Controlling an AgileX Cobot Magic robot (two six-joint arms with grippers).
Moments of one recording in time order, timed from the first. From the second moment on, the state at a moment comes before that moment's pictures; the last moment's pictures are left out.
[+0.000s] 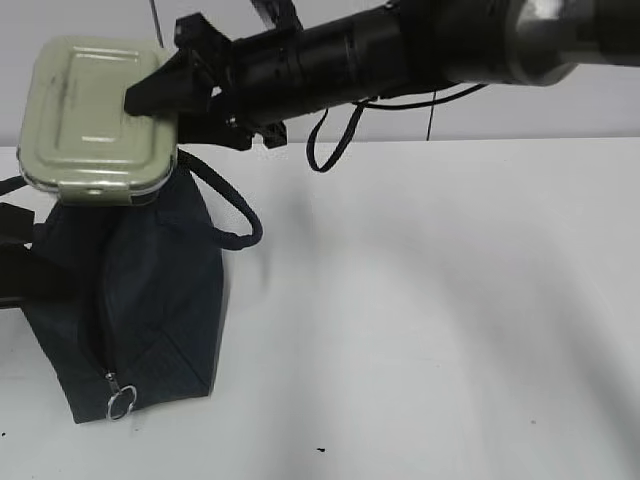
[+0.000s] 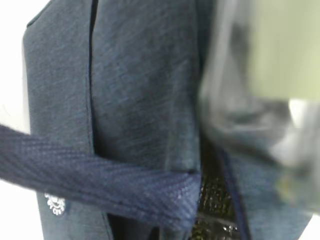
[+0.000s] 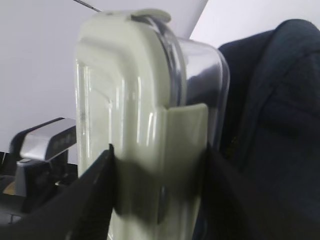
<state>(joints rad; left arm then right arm) 0.02 1.23 -0.64 -0.91 0.75 0.59 0.43 2.10 -1.72 1.47 0.91 -0.76</state>
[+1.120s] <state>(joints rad) 0.02 1.24 -0.64 -0.93 0.74 0.59 0.48 2.14 -1.73 0.96 0.86 -0.49</state>
